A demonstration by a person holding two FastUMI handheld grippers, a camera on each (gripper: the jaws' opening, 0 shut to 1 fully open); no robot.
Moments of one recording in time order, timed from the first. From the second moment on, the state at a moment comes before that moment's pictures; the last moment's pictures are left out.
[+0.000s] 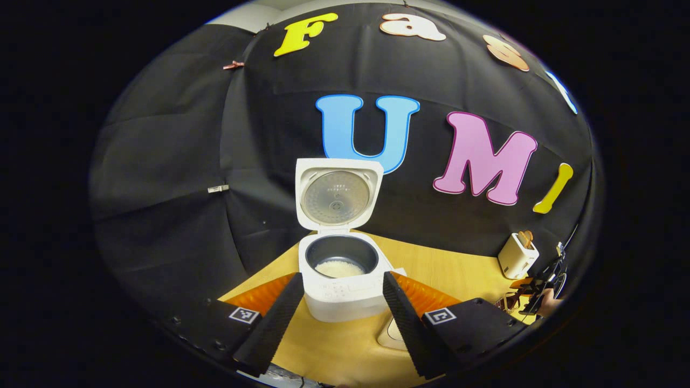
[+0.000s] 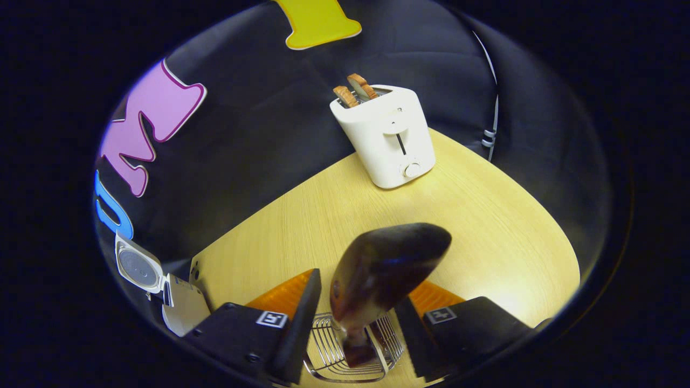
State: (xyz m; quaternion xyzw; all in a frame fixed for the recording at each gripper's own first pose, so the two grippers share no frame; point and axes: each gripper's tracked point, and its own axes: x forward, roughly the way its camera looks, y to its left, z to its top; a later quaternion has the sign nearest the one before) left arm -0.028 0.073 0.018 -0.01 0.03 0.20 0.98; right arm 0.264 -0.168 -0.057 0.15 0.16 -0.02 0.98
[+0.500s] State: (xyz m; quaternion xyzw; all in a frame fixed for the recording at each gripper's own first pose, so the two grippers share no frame) left arm -0.024 0.059 0.000 -0.01 0.04 0.17 0.98; right arm 0.241 -0.165 -0.019 0.12 0.12 -0.03 0.98
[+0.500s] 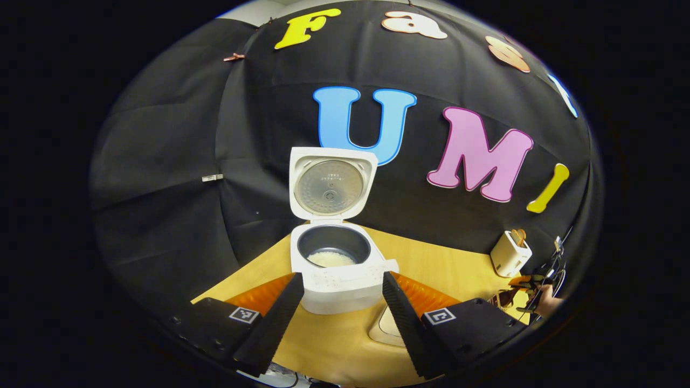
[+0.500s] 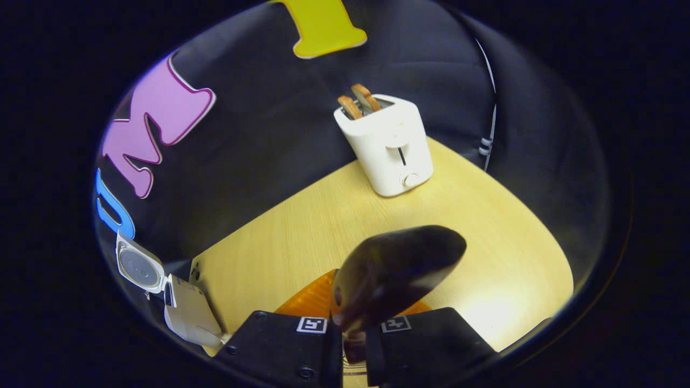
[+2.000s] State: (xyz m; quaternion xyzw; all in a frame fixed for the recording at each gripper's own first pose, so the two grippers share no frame) left arm -0.010 0.196 -0.028 0.02 0.11 0.01 0.99; right arm 0.133 0.089 -0.096 0.07 0.06 -0.05 0.99
